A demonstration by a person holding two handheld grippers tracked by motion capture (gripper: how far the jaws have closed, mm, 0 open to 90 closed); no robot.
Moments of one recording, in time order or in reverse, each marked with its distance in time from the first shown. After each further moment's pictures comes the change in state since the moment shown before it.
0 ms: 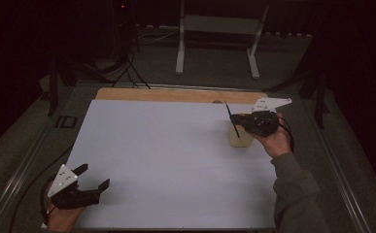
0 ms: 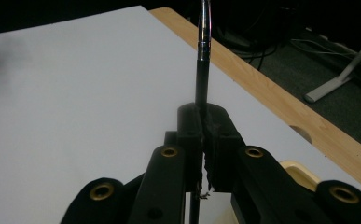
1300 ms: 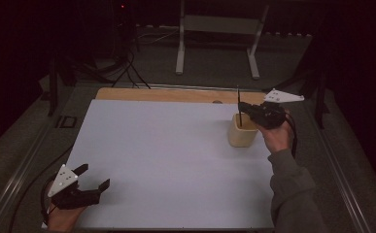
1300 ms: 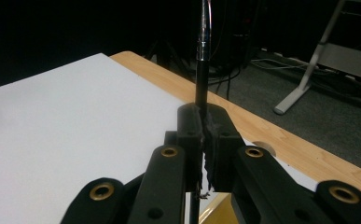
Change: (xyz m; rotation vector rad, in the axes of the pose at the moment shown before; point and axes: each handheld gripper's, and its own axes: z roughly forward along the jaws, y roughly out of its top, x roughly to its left) left arm 0.000 0.000 0.001 0.002 -0.002 0.001; right arm -0.023 -0.001 -0.006 -0.151 -0.133 0.142
